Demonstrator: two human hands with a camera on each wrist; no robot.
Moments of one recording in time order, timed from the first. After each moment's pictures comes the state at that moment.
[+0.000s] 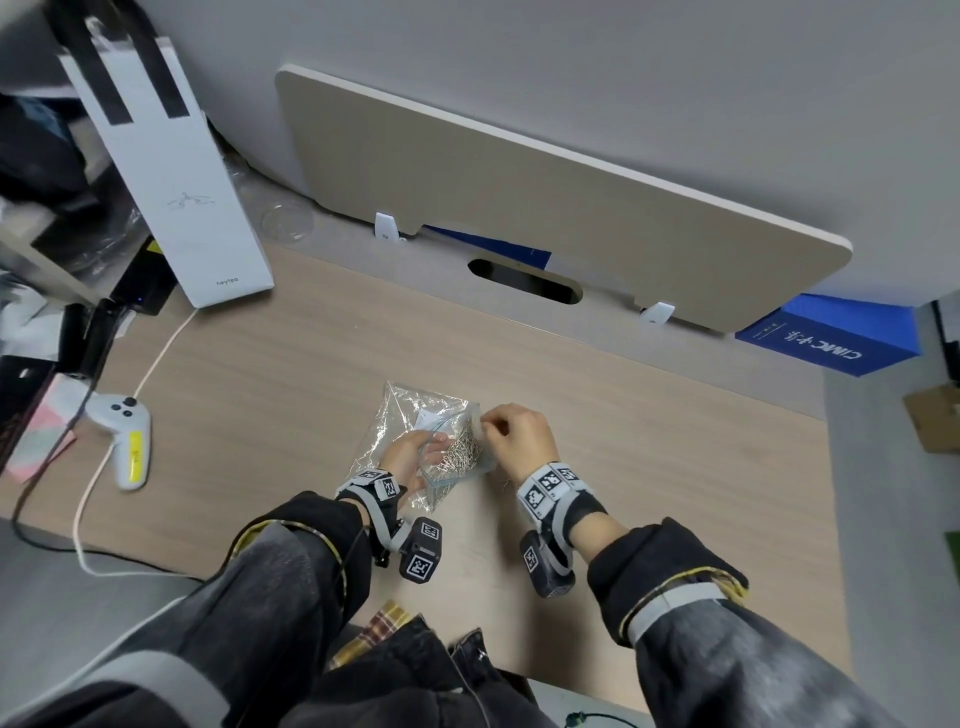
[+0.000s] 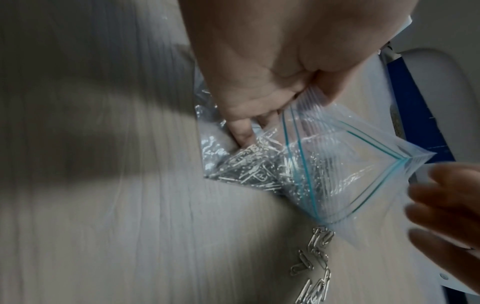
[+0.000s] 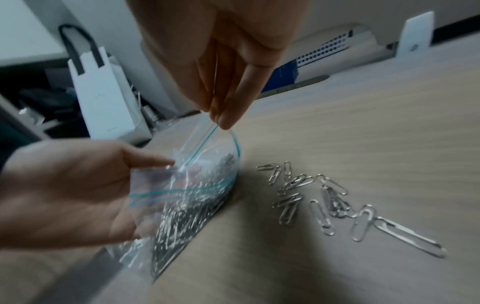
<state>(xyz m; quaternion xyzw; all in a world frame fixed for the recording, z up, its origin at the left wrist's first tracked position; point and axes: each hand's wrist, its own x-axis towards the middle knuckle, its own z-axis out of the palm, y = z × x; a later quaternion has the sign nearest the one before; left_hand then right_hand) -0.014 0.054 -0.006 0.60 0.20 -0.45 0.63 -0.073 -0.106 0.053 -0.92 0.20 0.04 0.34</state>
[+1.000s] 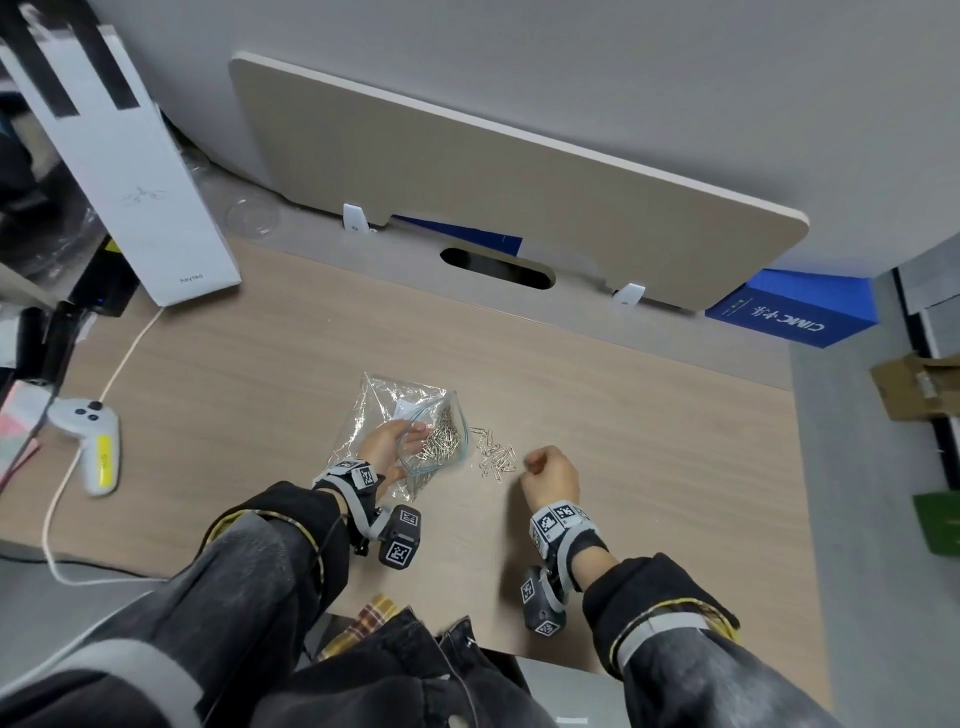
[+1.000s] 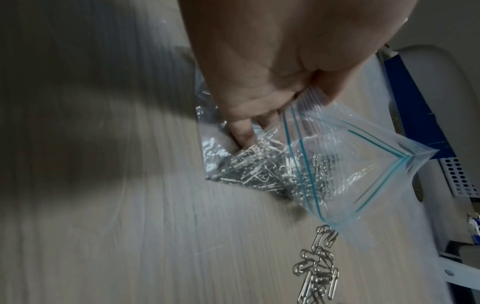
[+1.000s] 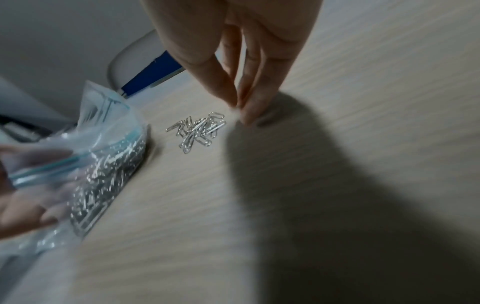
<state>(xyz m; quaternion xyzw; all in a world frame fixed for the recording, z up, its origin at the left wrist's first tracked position) -0.016 0.057 -0.012 0.61 0.17 -0.45 0.63 -0.155 -0.132 -0.006 -0.80 0.47 0.05 0.37</state>
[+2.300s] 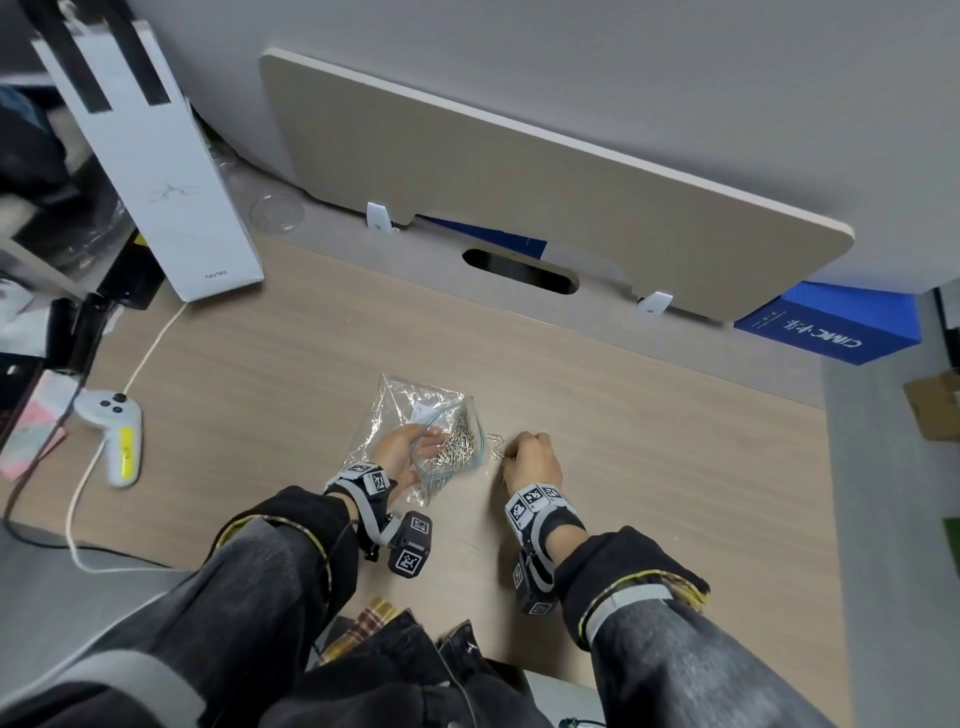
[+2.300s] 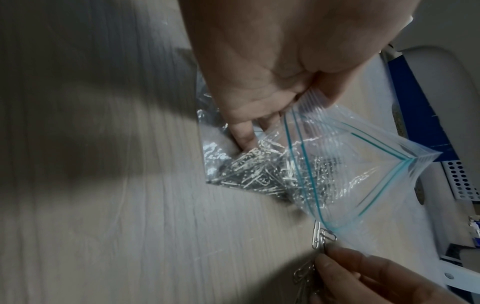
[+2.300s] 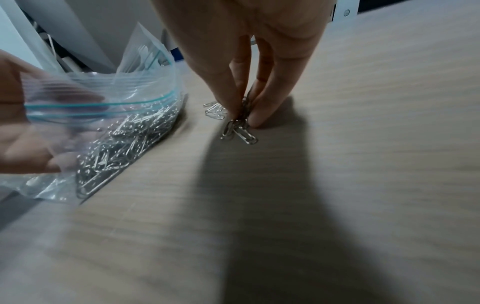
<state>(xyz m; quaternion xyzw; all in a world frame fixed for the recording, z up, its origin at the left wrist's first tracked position) -0.012 0.057 -0.017 0.59 0.19 -0.45 0.64 -0.103 -0.108 0.004 -0.88 0.37 0.15 0.24</state>
